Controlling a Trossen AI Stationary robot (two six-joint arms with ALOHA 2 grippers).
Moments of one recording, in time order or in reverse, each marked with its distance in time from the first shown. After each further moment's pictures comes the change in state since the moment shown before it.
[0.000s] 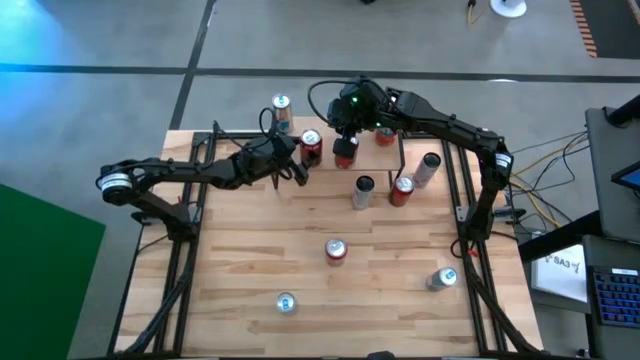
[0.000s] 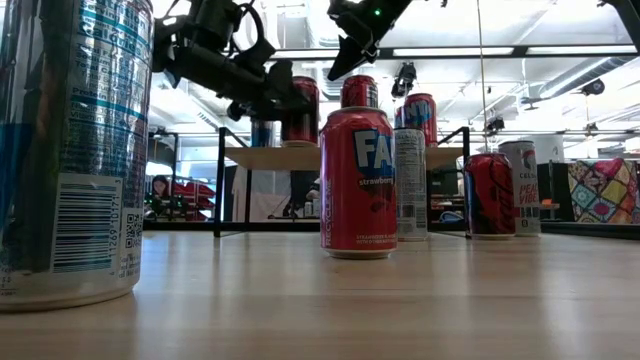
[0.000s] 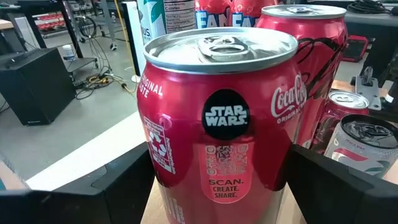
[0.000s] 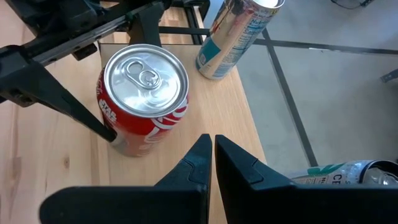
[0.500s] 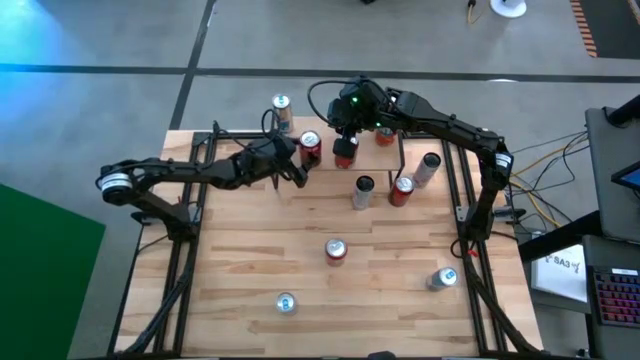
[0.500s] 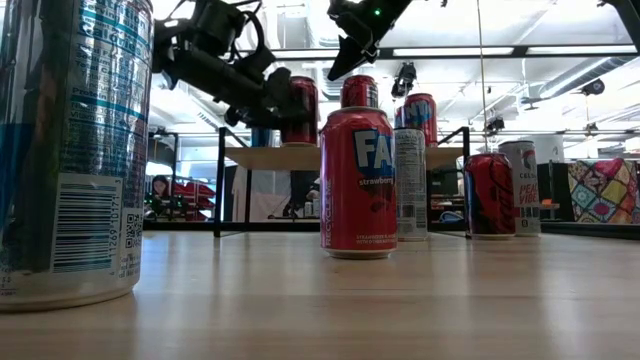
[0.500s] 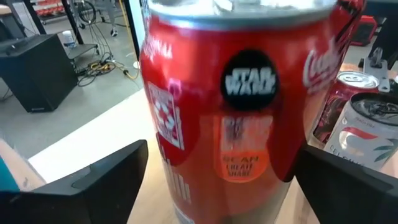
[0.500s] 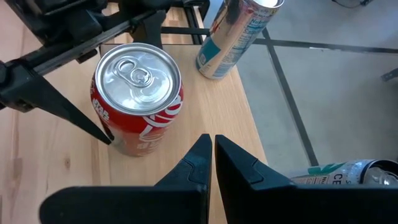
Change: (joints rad) left arm 0.000 -0.002 -0.003 -0.060 -0.008 -0.002; right arm 0.000 0.000 0.000 0.000 0.000 0.007
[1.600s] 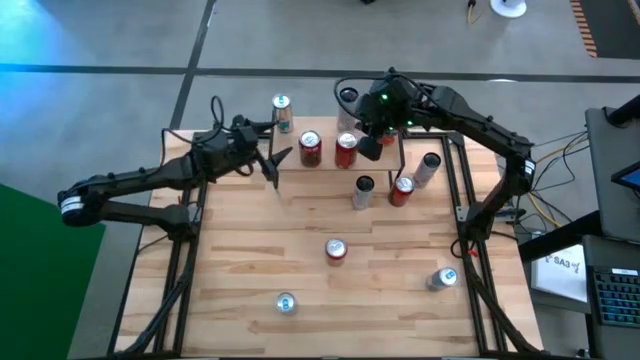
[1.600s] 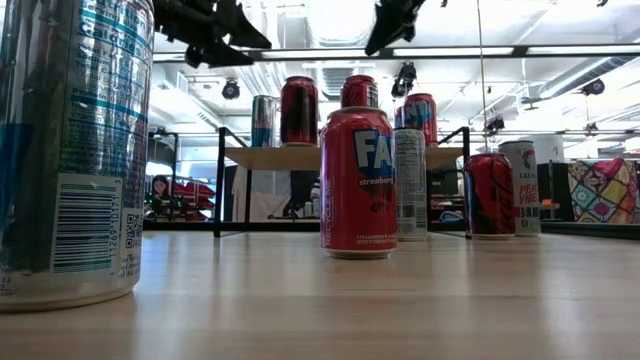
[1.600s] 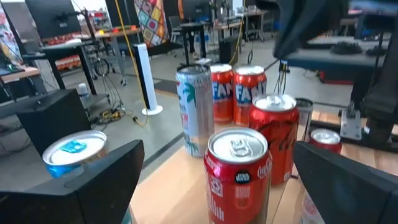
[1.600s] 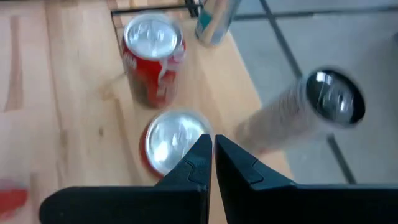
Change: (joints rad) left arm -0.002 -0.432 0.001 -0.237 0.000 0.091; right arm 0.000 -0.170 -0.008 -0.241 0.004 0.141
